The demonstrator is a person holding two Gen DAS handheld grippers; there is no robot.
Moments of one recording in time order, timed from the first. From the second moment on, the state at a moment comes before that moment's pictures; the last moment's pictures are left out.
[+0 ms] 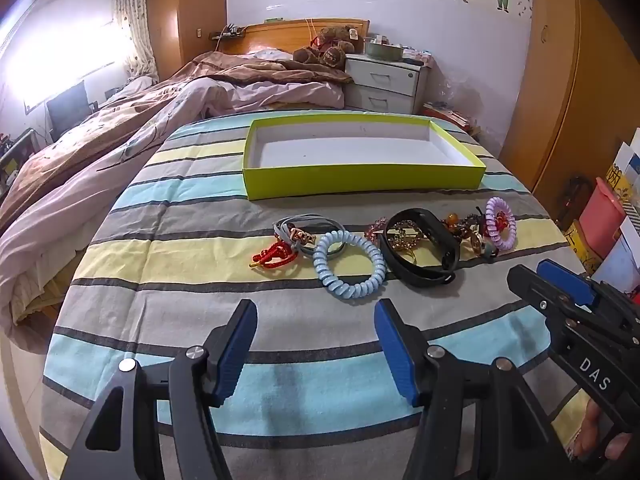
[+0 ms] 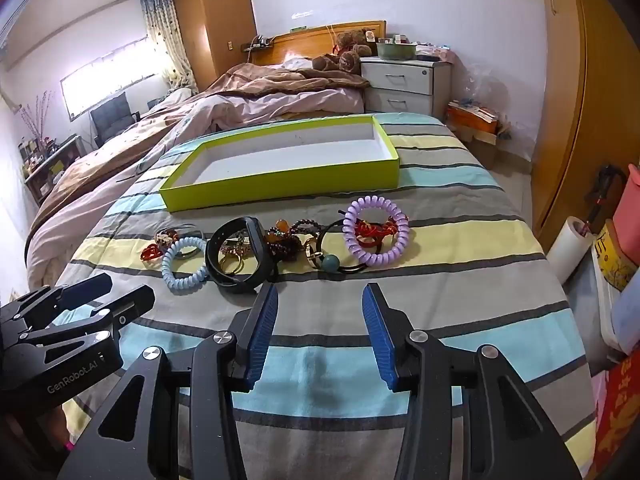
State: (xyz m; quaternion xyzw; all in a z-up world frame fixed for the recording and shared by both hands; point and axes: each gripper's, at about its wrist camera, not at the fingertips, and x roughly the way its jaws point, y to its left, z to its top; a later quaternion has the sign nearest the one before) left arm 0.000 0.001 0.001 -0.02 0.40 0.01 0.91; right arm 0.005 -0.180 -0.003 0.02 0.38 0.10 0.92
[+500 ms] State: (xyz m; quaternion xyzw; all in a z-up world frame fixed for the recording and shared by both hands) left arm -0.003 0.003 0.004 -0.03 0.40 0.01 0.91; right arm 0.004 -0.178 0.000 0.02 0.37 0.10 0.92
